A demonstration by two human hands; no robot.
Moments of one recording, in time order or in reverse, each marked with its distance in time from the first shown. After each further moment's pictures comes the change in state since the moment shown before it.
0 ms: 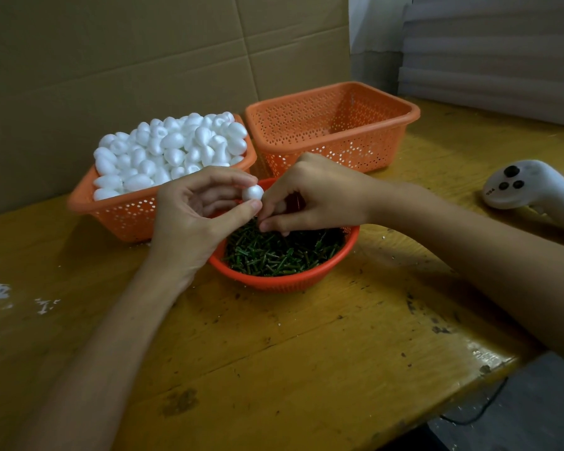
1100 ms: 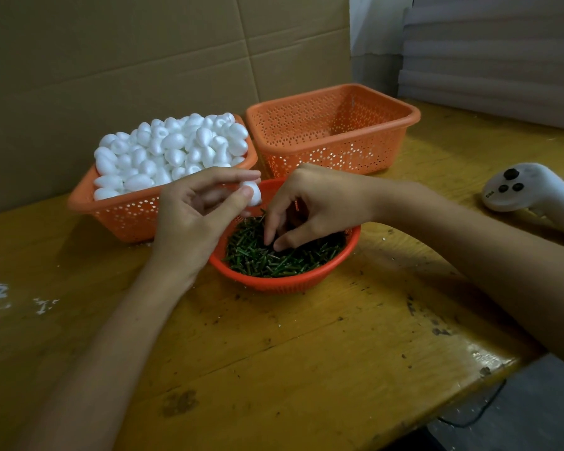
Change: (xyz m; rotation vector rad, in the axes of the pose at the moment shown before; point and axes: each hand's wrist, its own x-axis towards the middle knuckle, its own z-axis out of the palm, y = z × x) left_hand 0.000 0.000 0.002 0.026 0.045 0.004; right_hand 0.000 0.005 0.000 0.147 -0.153 0.021
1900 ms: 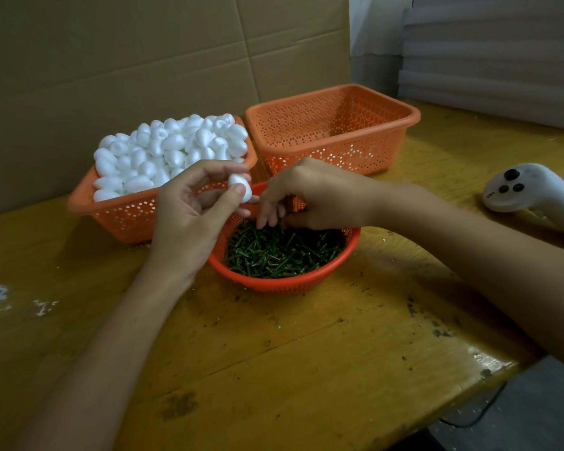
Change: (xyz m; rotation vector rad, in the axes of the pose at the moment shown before) left_hand 0.002 -0.003 -0.001 -0.047 0.027 -0.003; right_hand 0.001 0.002 -0.001 -0.089 0.099 0.031
